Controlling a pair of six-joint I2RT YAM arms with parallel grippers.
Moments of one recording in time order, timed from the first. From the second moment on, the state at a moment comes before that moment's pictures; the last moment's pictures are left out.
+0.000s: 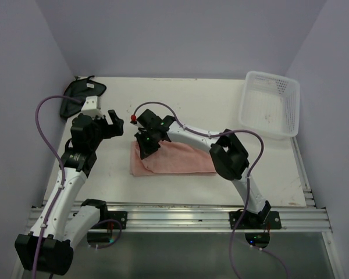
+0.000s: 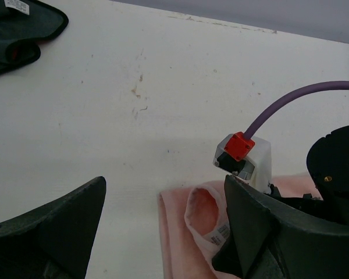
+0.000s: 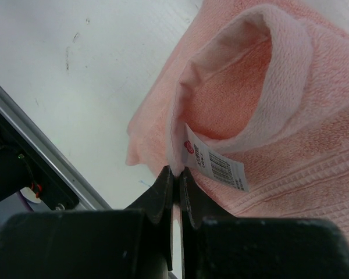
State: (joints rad) left arm -0.12 0.87 0.77 -0.23 0.00 -0.25; right arm 0.93 2.23 1.86 -0.66 -0.29 0.42
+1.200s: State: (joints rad) left arm -0.12 0.86 0.77 -0.23 0.00 -0.25; right arm 0.97 2.23 1.94 -0.69 -0.30 0.47
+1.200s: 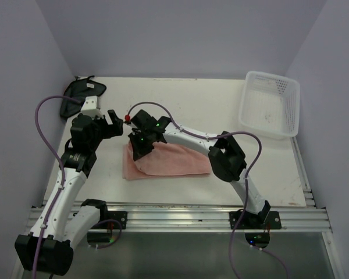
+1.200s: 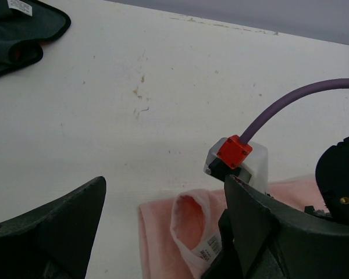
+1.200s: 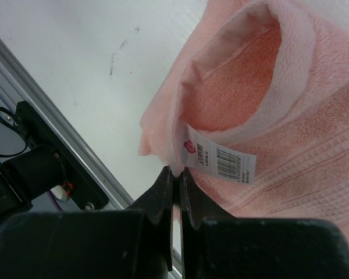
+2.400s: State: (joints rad) left arm -0.12 0.90 0.77 -0.23 0.01 -0.27; right arm 0.66 1.69 1.38 -0.61 -0.18 0.44
